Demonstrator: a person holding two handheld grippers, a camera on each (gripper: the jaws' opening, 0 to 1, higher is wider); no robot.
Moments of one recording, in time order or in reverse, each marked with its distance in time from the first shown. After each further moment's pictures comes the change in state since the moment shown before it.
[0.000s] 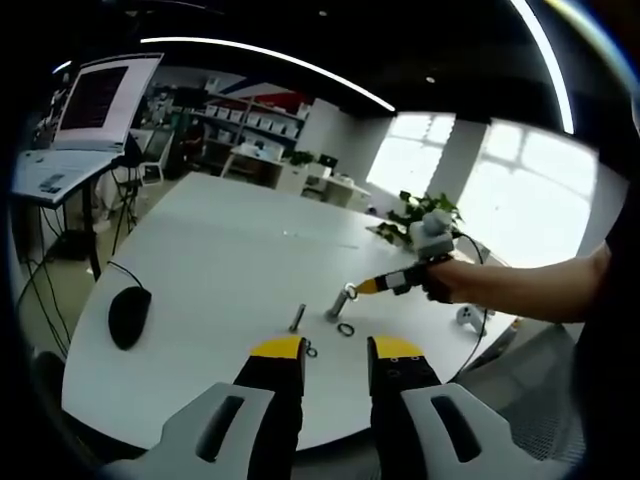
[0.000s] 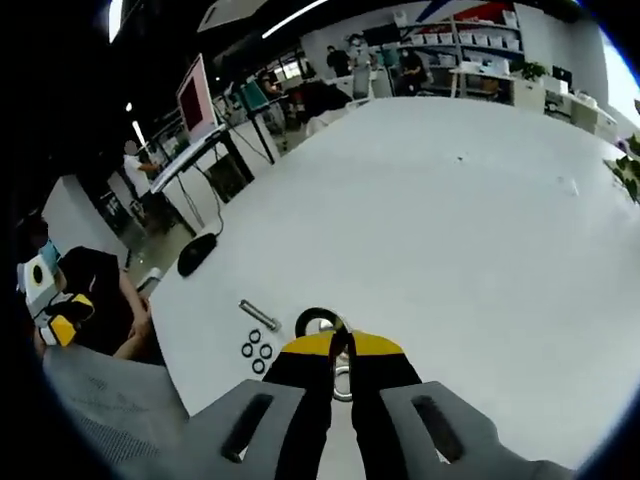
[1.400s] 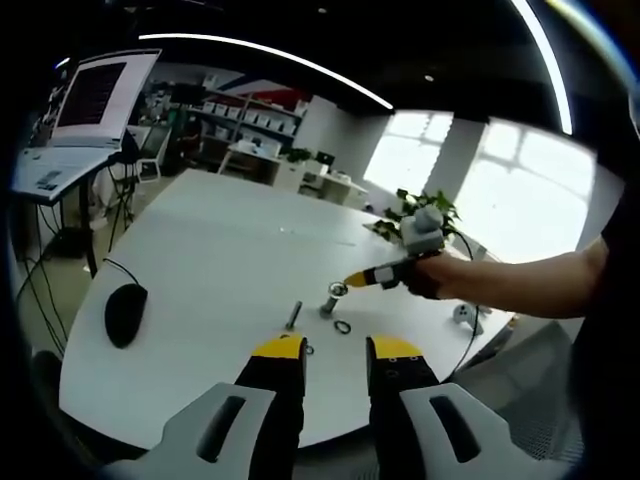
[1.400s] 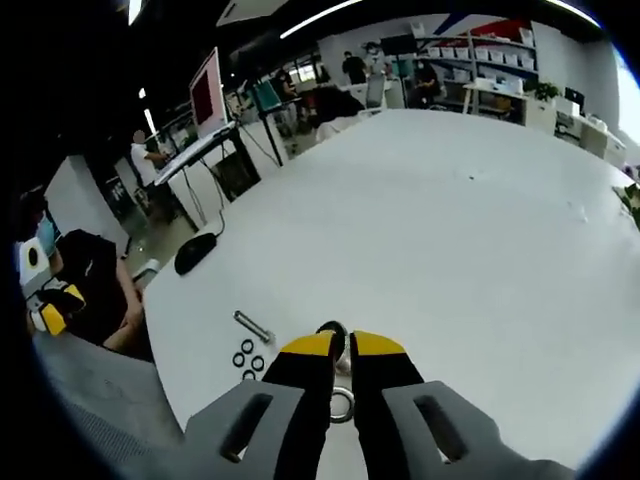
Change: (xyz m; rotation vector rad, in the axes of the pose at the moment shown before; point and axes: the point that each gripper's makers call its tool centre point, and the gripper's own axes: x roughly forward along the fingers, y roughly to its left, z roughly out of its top) left arm 0.000 -0.001 -0.002 -0.006 0.012 -0.014; right arm 0.005 0.006 0.016 -0.090 -0.060 0.017
